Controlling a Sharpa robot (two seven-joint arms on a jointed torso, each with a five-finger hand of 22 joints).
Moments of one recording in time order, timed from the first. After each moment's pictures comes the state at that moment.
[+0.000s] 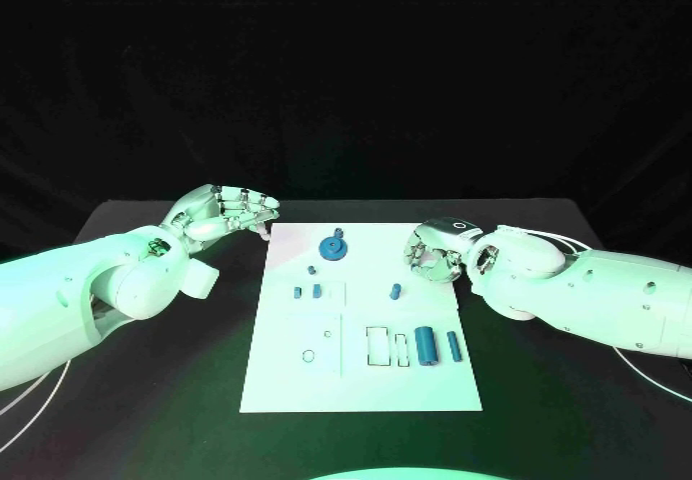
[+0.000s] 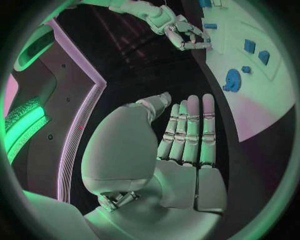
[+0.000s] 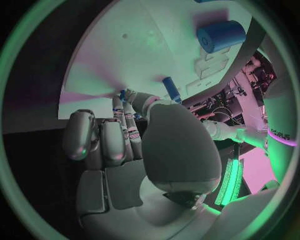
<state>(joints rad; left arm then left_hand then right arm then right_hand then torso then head) 1.23 -0.90 -0.03 1.42 -0.28 -0.09 0.34 1.40 -0.20 0.56 0.10 0.09 0.89 0.19 0.23 0.36 0.95 0.14 0.42 0.18 0.90 0.08 0.93 0.41 0.17 0.82 0.18 0.70 0.70 1.24 -0.84 -0.17 1.47 -1.58 -0.30 -0.13 1.42 -0.20 0.63 0.06 0.05 1.08 0.14 0.14 0.41 1.23 0.08 0.09 0.09 1.47 0.00 1.28 1.12 0.09 1.41 0.09 1.18 1.29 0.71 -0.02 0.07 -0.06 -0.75</state>
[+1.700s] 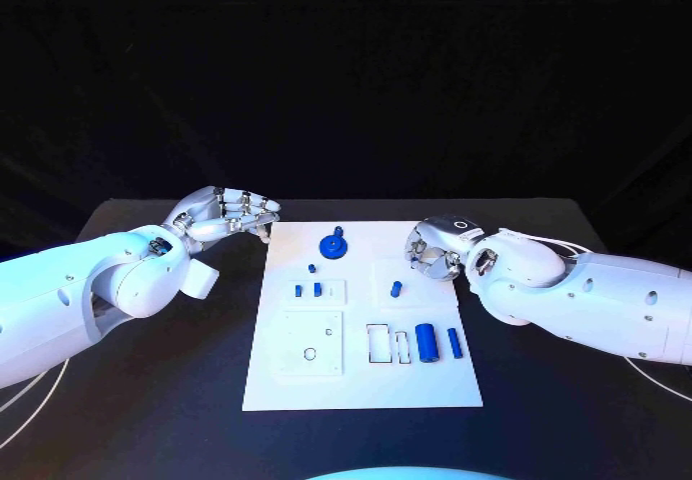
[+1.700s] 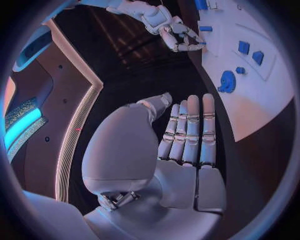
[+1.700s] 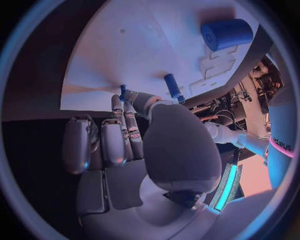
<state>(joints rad) 1.23 -0.90 -0.03 1.42 -0.30 -0.08 0.31 1.41 -0.19 0.56 0.10 0.09 0.89 0.19 0.23 0.36 0.95 0.14 0.42 0.18 0.91 0.08 0.92 0.41 0.17 0.83 0.18 0.70 0.70 1.24 -0.85 -0.17 1.51 -1.66 -0.38 -0.22 1.38 -0.18 0.63 0.04 0.14 1.12 0.12 0.19 0.45 1.26 0.10 0.08 0.11 1.47 -0.02 1.31 1.13 0.08 1.45 0.07 1.29 1.31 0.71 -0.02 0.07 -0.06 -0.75</state>
